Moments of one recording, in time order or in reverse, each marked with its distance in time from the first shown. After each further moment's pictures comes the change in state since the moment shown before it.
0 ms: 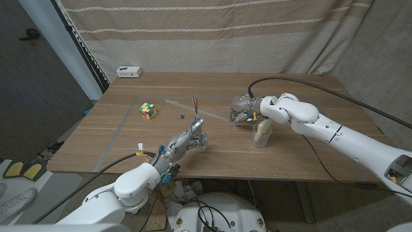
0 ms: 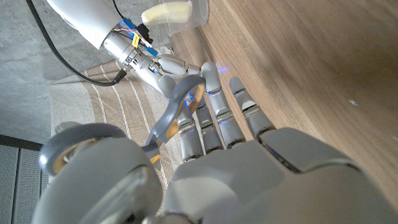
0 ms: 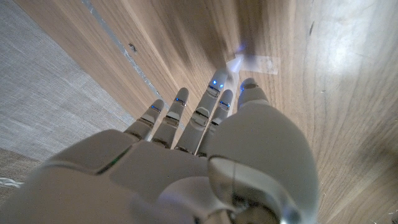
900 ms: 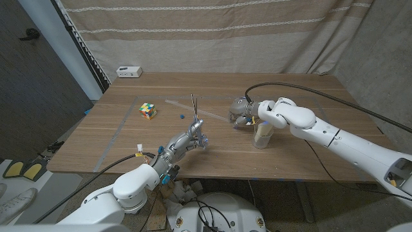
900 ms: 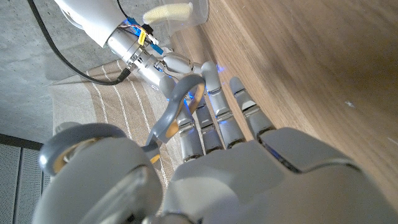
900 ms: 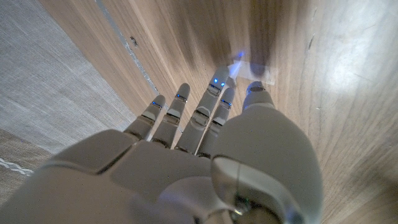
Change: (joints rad) left arm 0.010 0.002 -0.005 0.005 0.001 -0.016 -0.010; left_hand 0.000 0.000 0.000 0.009 0.007 0.006 0.001 0.005 0.002 0.009 0.002 0.000 0.000 0.004 0.000 0.003 -0.006 0.000 0.000 -0.004 0.000; right arm -0.014 0.000 -0.023 -0.011 -0.111 0.007 -0.030; right_hand -0.041 -0.009 -0.038 0.006 0.023 0.069 0.001 0.005 -0.005 0.061 -0.019 0.019 -0.002 0.044 -0.001 0.000 -0.010 0.043 -0.036 0.000 0.000
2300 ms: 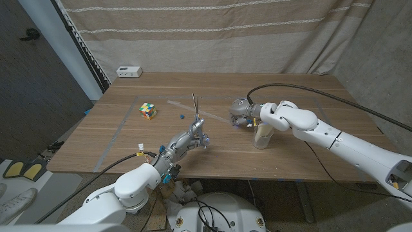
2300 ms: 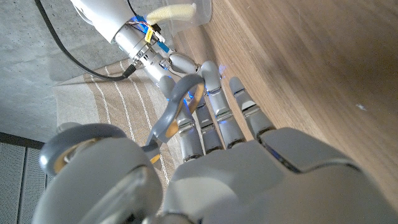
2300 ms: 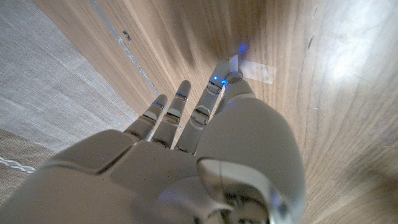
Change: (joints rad) left arm -0.013 -0.009 0.011 0.006 0.006 -0.006 -0.009; left_hand -0.004 0.004 0.000 0.000 0.000 0.009 -0.002 0.004 0.009 0.008 0.000 0.000 0.000 0.003 -0.003 0.013 -0.002 0.004 -0.004 -0.007 0.000; right arm -0.019 -0.006 0.016 0.045 0.029 0.047 -0.103; right_hand 0.242 0.062 0.113 -0.089 0.008 0.225 0.021 0.060 0.025 0.061 0.000 0.072 0.112 0.030 -0.002 0.058 0.059 0.021 -0.028 0.008 0.009
